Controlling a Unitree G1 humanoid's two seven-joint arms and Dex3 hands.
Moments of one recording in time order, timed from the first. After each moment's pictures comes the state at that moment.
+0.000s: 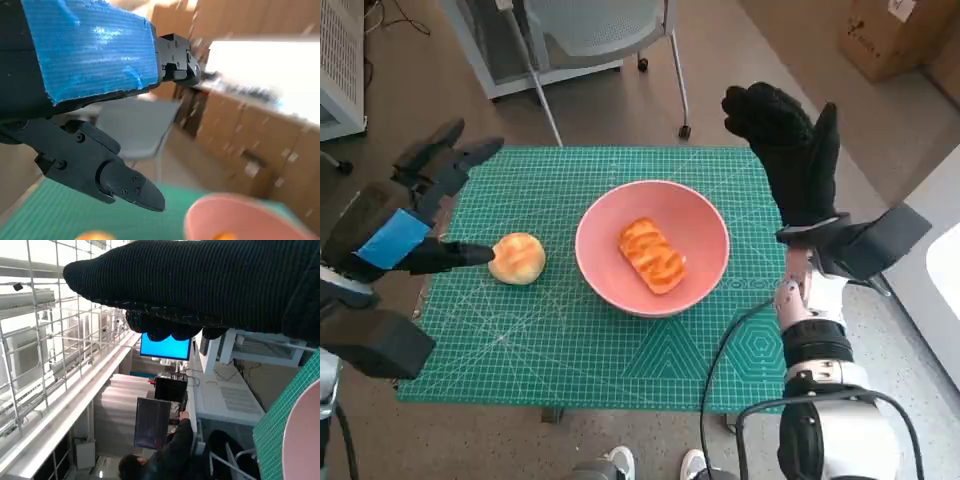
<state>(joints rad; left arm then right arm) -0.26 0.85 0.15 0.00 0.22 -0.32 -0.30 -0.98 -0.09 -0.30 1.12 0.32 -0.73 0.63</state>
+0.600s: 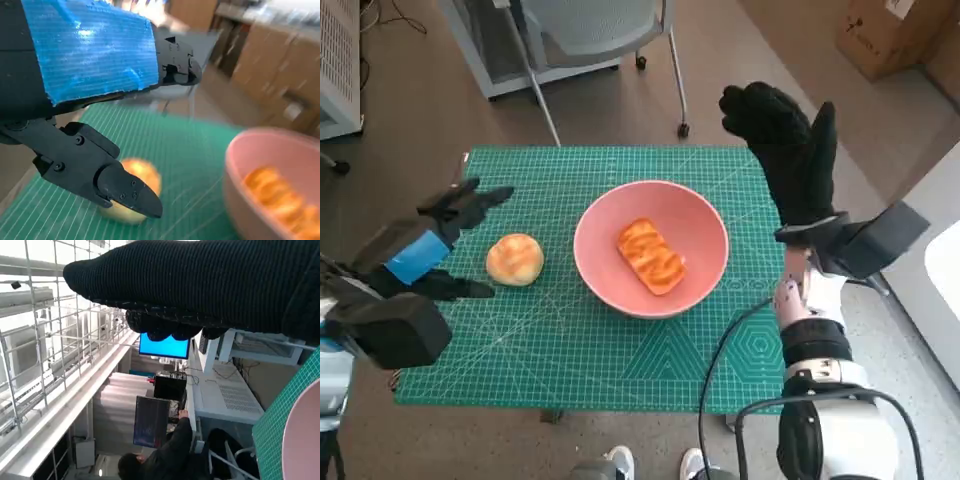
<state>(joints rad) -0.25 0.83 0.04 0.09 0.28 -0.15 -0.41 -0.98 -0.09 -0.30 1.13 0.31 -0.72 0.64</state>
